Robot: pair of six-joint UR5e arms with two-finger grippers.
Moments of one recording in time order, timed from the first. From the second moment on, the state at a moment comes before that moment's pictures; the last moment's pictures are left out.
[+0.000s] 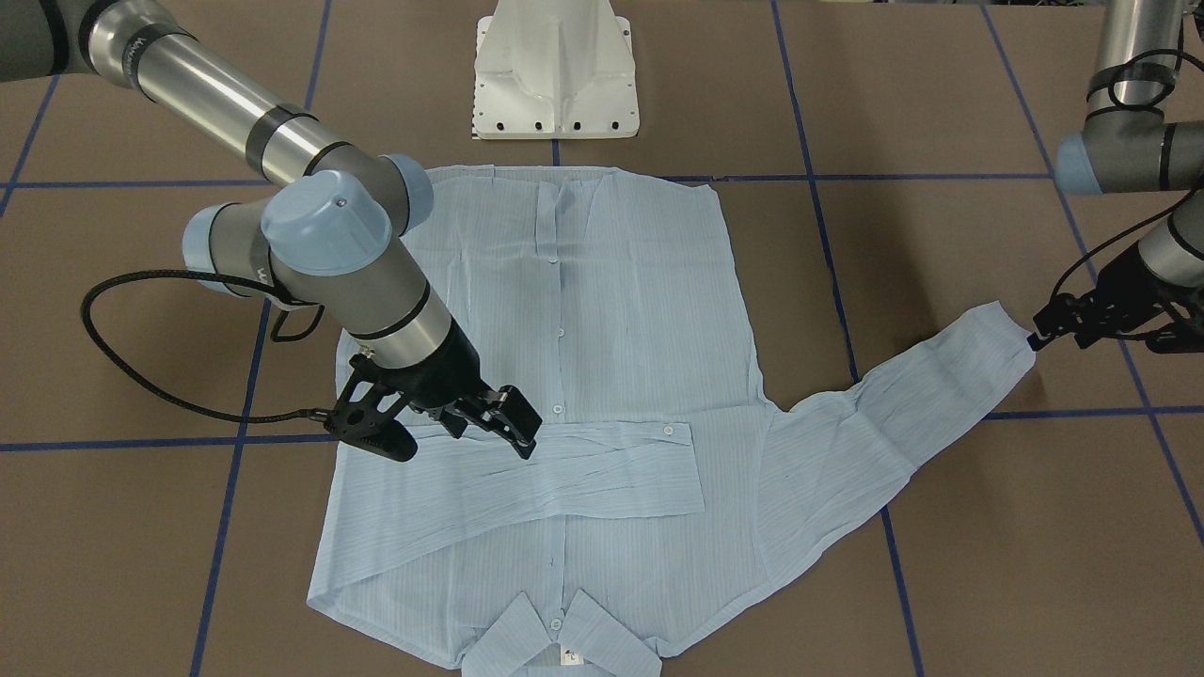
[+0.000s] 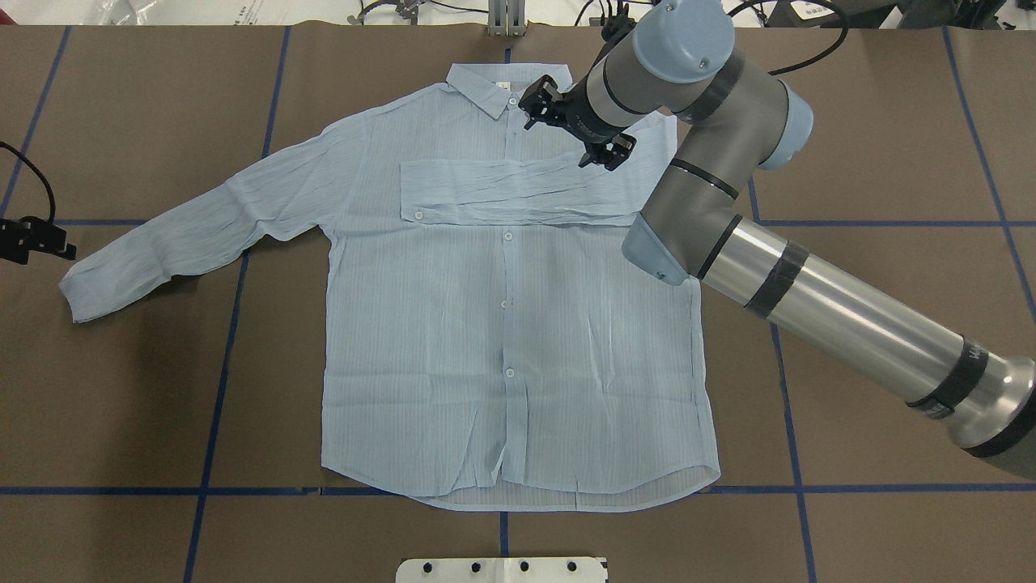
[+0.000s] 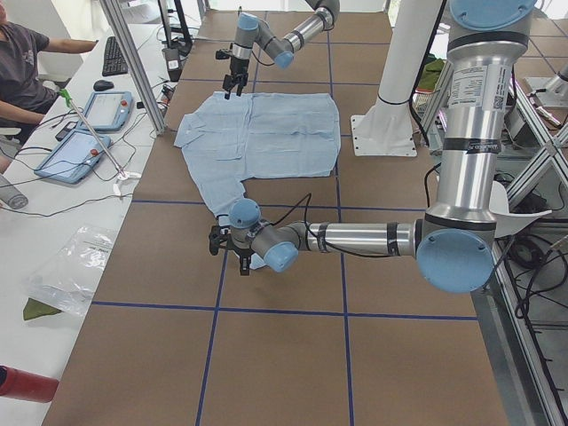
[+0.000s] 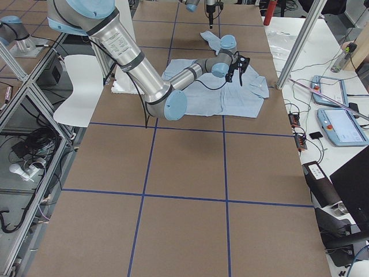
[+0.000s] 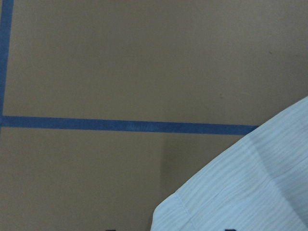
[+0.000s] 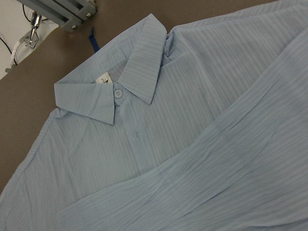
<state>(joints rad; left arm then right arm) -1.12 -1.62 -1.41 -2.29 -2.27 -0.78 0.79 -0.78 1.29 -1.01 1.98 1.63</state>
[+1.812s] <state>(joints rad) -1.06 -1.62 -1.37 -2.30 -2.26 -0.82 0.83 -0.88 1.38 -1.01 2.02 1.58</state>
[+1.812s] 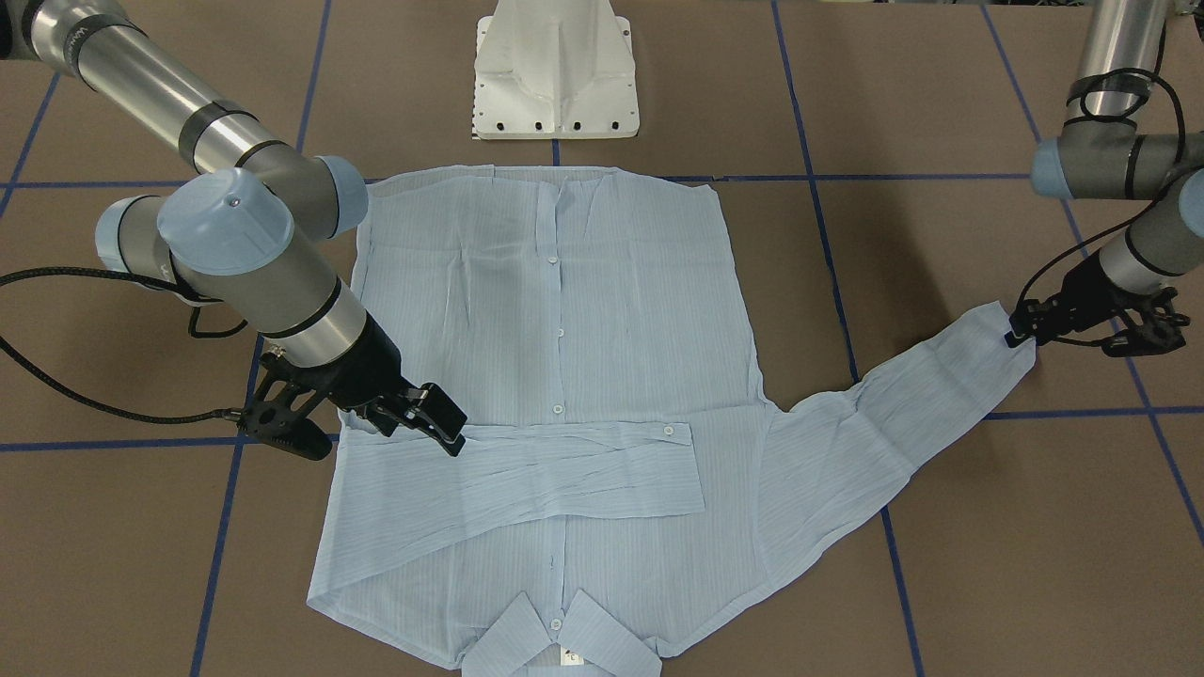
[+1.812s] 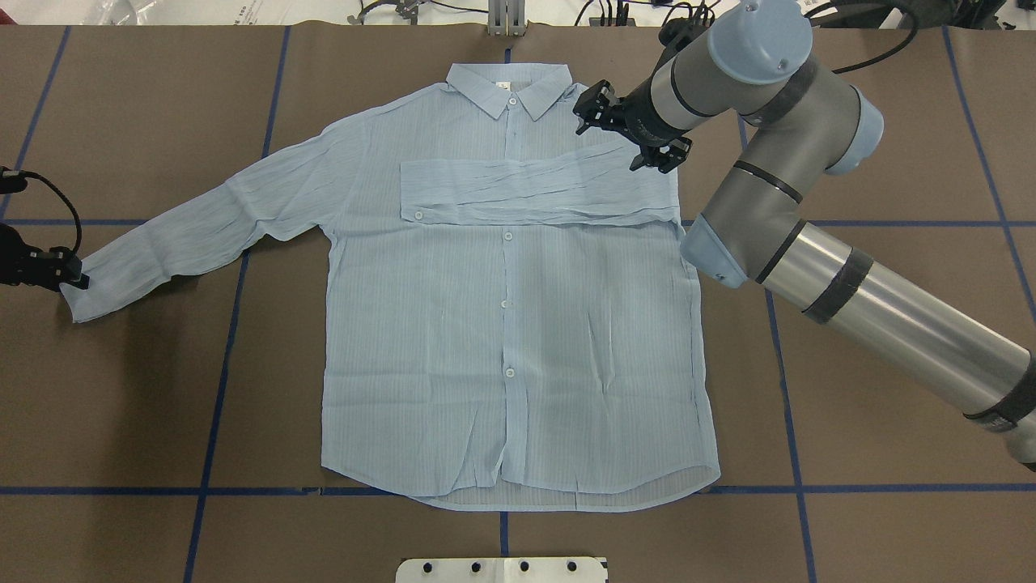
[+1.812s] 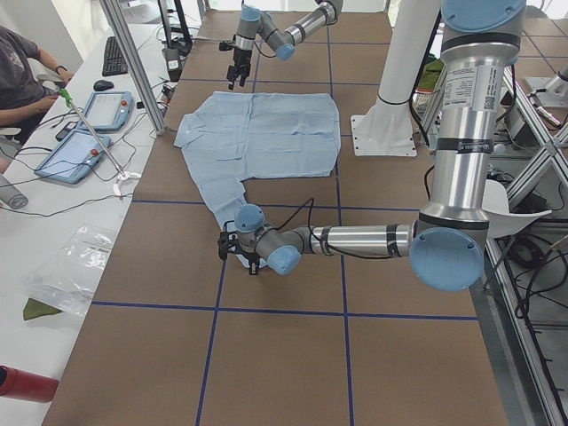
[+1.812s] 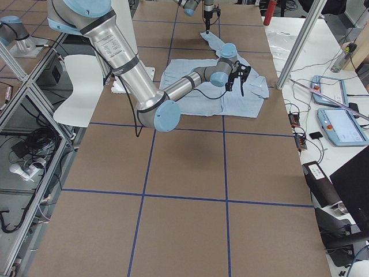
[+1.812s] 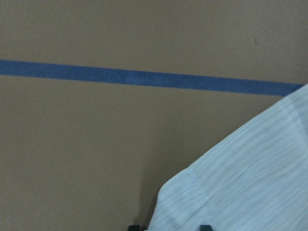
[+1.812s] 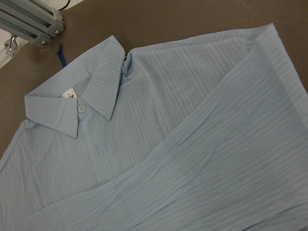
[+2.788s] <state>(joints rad) -0.99 -1.87 -1.54 -2.15 -2.26 -1.20 0.91 -1.01 1.41 -1.00 2.11 1.44</state>
